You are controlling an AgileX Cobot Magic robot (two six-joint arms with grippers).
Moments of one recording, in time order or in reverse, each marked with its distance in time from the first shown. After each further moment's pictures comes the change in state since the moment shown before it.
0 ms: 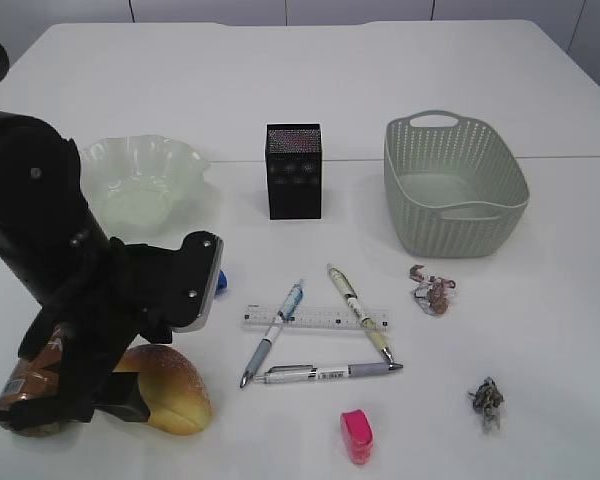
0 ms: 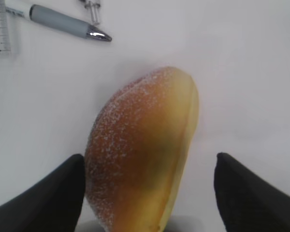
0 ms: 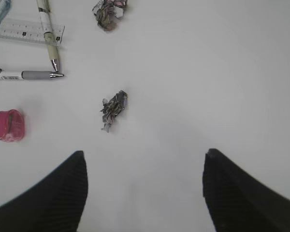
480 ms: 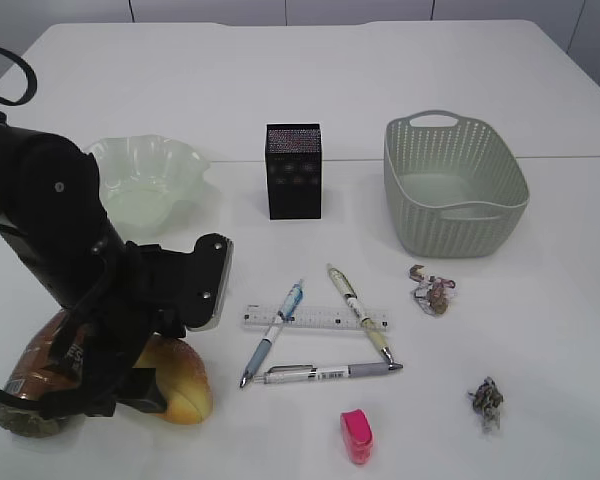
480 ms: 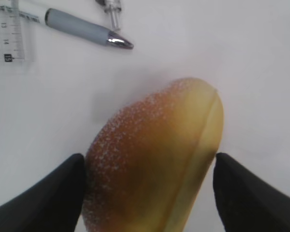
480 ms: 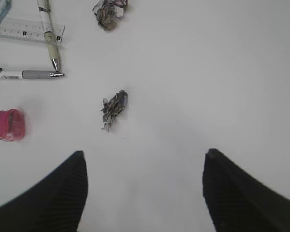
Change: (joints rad) left arm 0.000 0.056 -0.008 0.000 -0.062 0.003; right arm 0.000 0.000 0.000 0.000 0.002 -0.002
